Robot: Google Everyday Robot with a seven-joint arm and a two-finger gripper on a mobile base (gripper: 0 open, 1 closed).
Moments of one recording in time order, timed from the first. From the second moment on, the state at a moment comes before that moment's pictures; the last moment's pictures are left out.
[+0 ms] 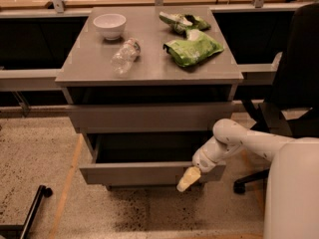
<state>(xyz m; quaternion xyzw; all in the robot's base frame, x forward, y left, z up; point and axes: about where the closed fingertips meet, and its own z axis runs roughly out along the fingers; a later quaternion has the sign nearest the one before) 0.541 -0.114 0.441 -0.47 0.83 0.30 0.07</state>
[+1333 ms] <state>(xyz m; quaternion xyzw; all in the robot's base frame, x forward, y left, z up) 0.453 -0.103 0.471 -0.42 0.83 0.36 -0.07</state>
